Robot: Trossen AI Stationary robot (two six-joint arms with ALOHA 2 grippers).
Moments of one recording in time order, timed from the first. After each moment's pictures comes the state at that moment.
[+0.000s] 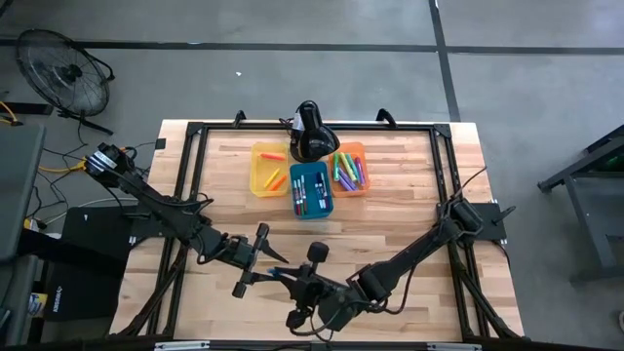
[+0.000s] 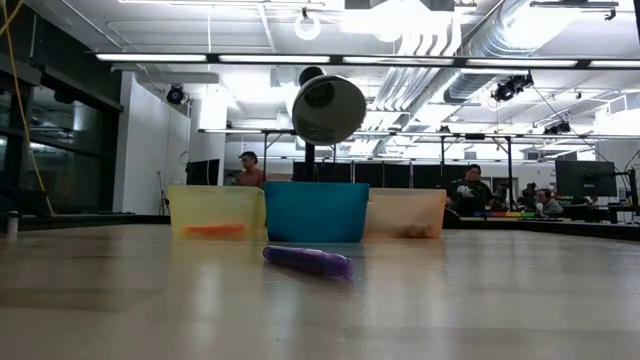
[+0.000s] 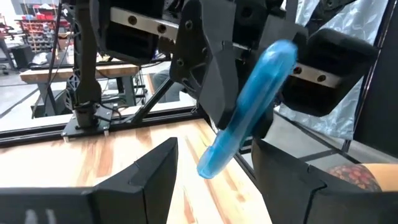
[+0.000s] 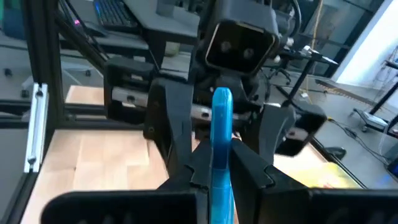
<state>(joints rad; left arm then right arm) -0.61 1.28 0.61 0.69 -0.30 0.00 0.59 2.10 1.82 -0.03 0.92 0.03</state>
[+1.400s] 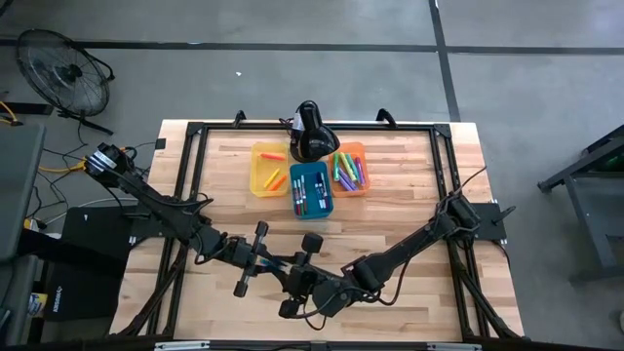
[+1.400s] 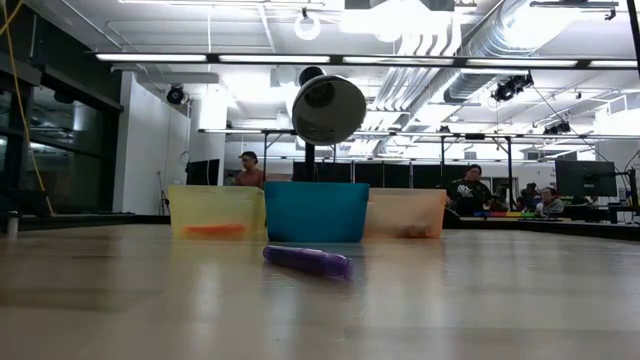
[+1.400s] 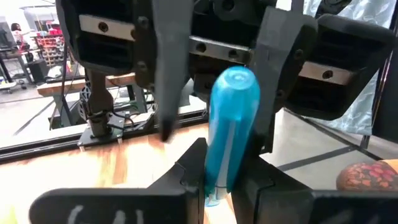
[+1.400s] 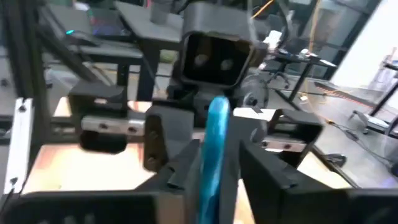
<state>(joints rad) -0.61 1.28 0.61 0.70 -0.32 0.07 0.54 2.10 1.82 0.03 0.89 -0.01</state>
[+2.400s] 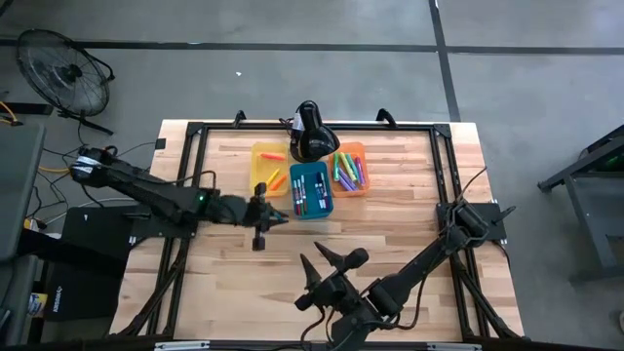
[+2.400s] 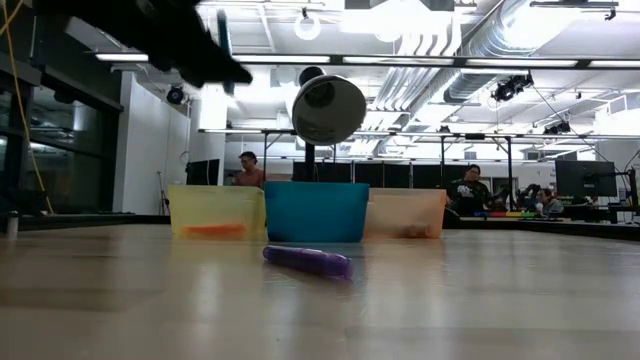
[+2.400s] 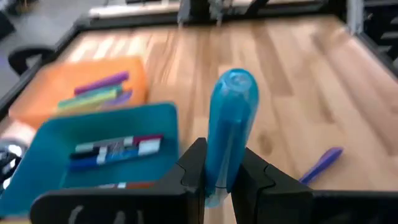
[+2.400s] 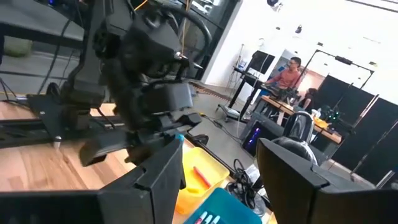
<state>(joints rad) -0.25 1.14 0.61 0.13 -0.29 -0.04 0.68 2.10 1.82 -0.07 1.57 -0.01</state>
